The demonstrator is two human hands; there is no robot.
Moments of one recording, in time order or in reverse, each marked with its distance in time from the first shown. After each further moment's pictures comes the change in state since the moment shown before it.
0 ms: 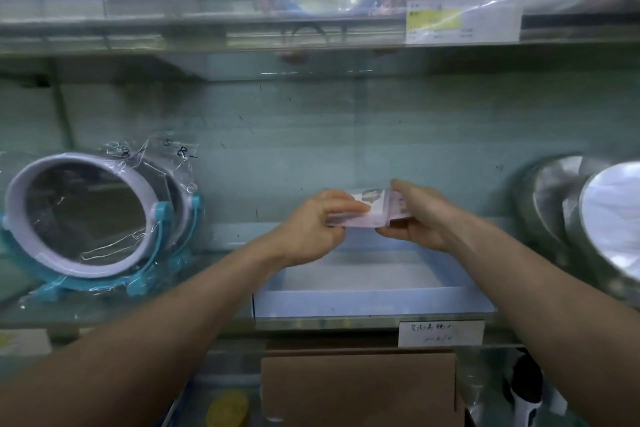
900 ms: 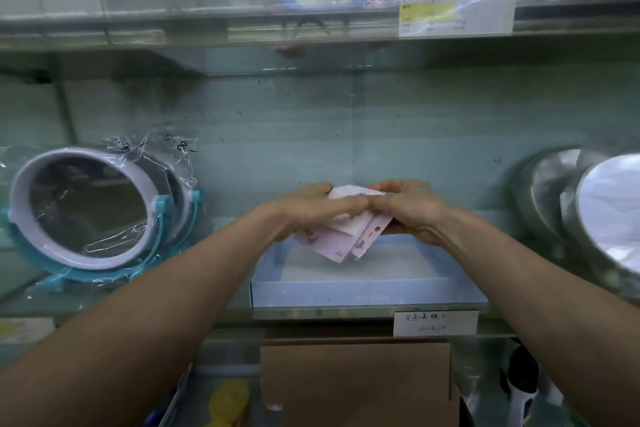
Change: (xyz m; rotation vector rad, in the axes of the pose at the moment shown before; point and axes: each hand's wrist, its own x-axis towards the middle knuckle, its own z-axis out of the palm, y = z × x) left_hand 0.012 0.027 -0.014 -0.003 -0.170 -0.470; right_hand -0.001 0.006 0.002 -0.252 -0.097 -0.137
